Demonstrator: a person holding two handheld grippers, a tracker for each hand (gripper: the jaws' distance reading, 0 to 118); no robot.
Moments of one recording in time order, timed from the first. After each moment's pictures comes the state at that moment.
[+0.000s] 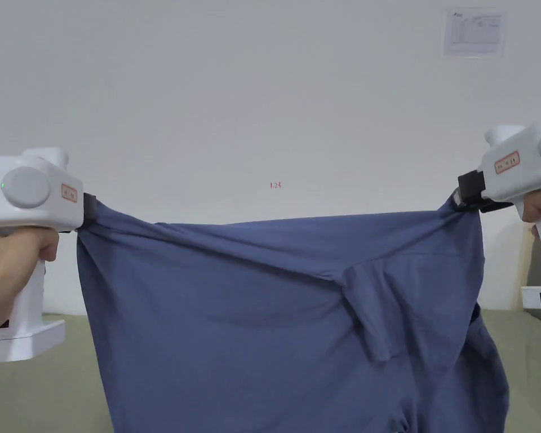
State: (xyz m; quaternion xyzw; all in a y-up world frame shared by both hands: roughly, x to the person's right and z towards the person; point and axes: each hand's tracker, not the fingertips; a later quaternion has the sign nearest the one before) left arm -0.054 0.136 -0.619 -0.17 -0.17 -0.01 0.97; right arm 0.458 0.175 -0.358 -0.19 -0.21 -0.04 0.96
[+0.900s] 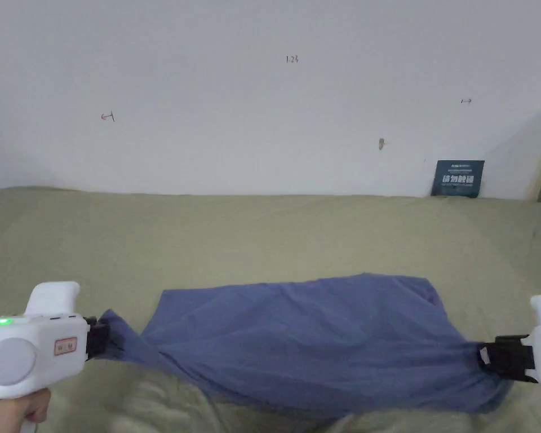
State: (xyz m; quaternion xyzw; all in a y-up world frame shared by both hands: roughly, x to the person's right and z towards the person) left arm -0.130 -0.148 -0.464 -0.34 -0.22 -0.04 0.91; right arm 0.386 -0.151 -0.187 -0.36 -0.15 -0.18 0.90
